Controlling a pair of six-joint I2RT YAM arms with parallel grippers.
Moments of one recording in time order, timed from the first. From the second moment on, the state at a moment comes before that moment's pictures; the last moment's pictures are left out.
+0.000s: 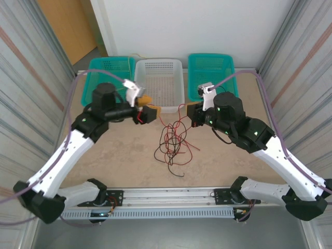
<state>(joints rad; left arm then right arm) -0.49 1.07 1.19 -0.43 0.56 -0.09 0.81 1.04 1.32 -0.67 0.11 0.39</state>
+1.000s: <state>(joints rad) -0.57 1.35 1.42 -0.49 0.72 -0.05 0.77 1.07 1.30 -0.70 0.02 0.39</state>
